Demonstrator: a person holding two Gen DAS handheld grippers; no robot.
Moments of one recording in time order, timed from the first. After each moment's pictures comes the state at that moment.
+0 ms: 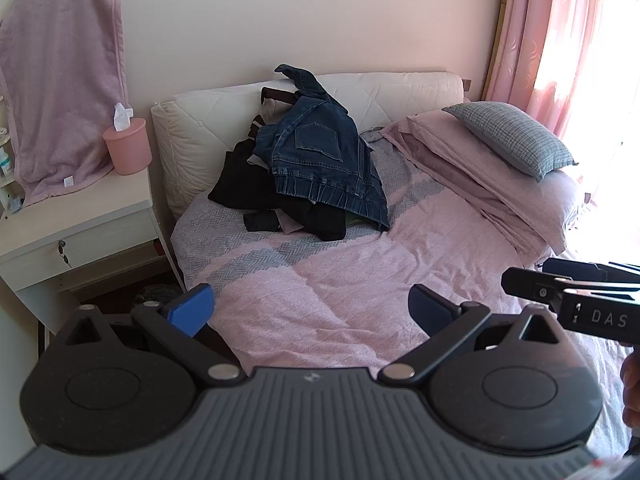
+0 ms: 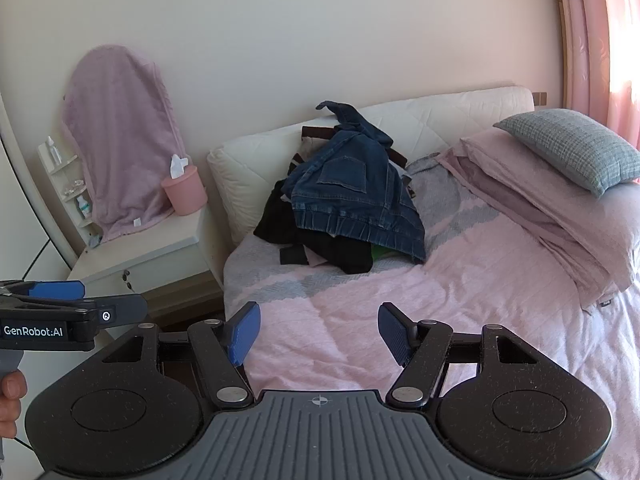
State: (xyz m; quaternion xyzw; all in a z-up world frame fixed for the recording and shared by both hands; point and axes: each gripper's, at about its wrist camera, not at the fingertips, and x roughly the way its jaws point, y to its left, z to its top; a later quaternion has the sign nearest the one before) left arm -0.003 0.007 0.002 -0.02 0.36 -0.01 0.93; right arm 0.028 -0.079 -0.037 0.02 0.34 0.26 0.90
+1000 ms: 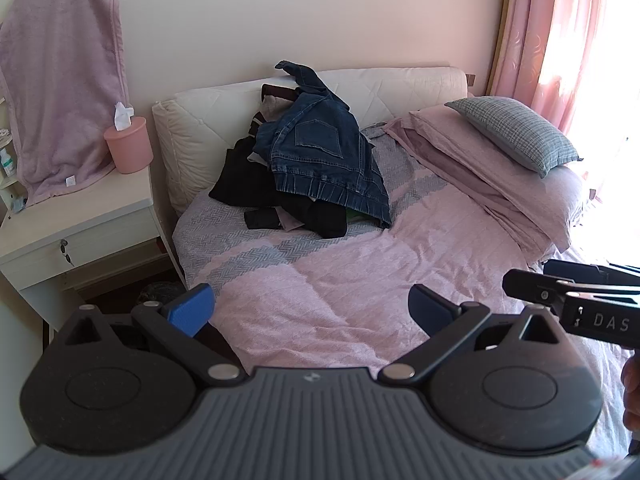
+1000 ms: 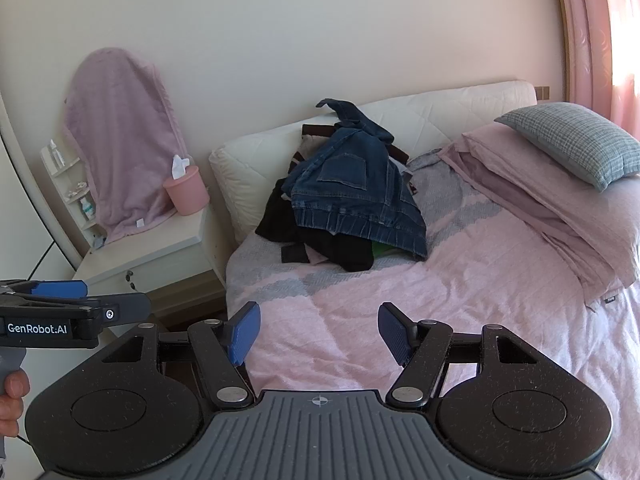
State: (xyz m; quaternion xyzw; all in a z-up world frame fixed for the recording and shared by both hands) left arm 0.003 0.003 0.002 0.00 0.36 0.00 0.93; right arm 0.032 -0.087 -0.041 0.03 0.34 0.27 0.90
